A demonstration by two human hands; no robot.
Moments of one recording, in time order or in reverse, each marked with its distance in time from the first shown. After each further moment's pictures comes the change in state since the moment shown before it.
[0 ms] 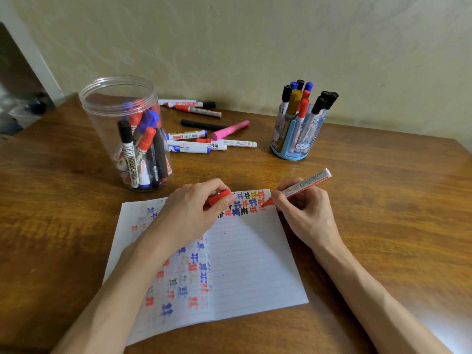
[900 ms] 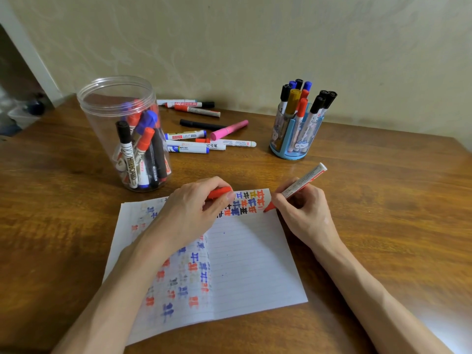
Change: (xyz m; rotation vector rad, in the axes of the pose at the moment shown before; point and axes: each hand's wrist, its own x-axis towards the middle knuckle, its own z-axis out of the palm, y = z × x) left_hand -0.001 -0.001 0.001 -0.060 0.022 0.038; right_hand 0.000 -0.003 0.001 -0.029 -0.012 0.078
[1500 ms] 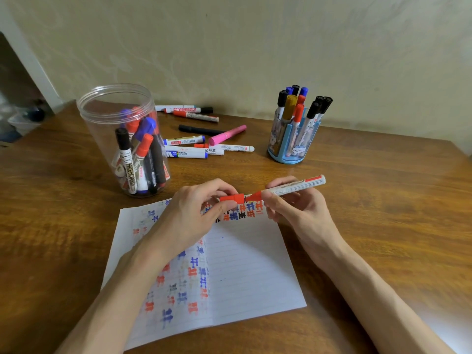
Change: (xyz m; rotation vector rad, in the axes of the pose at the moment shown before) left_hand -0.001 0.009 -0.003 -0.179 0.037 0.046; right_hand -0.012 -0.025 -0.007 0.442 -0.141 0.053
